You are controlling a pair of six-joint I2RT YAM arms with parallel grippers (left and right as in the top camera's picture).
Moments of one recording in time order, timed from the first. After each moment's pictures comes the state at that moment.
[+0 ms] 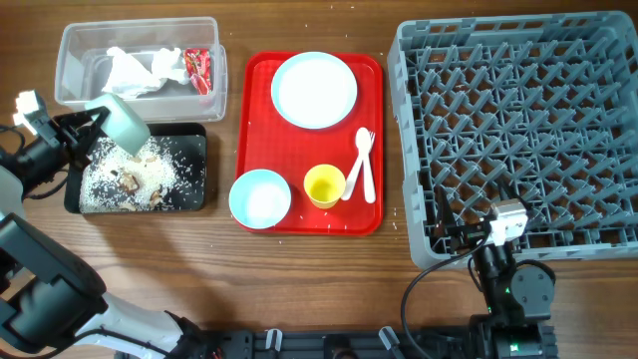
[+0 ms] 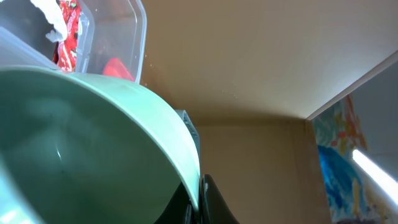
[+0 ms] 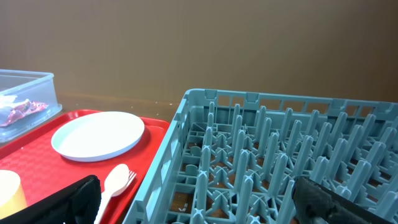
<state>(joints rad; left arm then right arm) 0.76 1.84 1.29 -0.73 1.45 -0.22 0.04 0.02 0.01 0.00 -0.12 -0.04</state>
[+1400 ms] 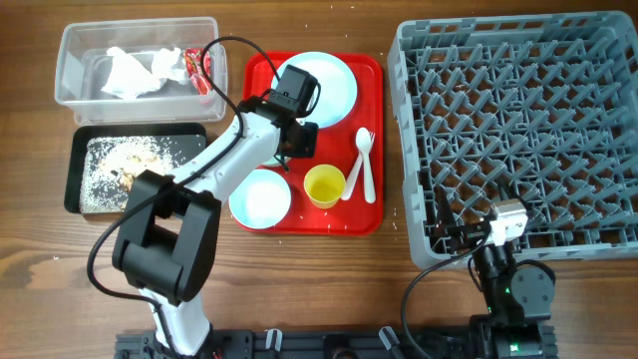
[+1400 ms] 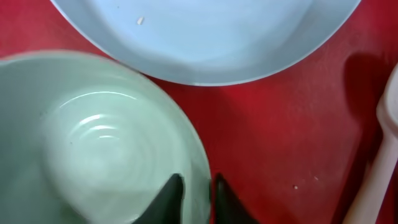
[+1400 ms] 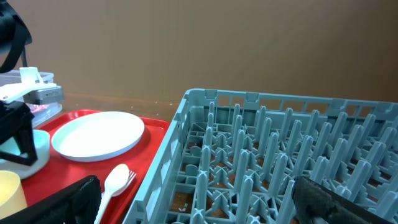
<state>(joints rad) -0.46 1.94 1.36 -0.66 -0.02 -0.25 0.04 0.02 0.01 0.00 -0.12 -0.04</state>
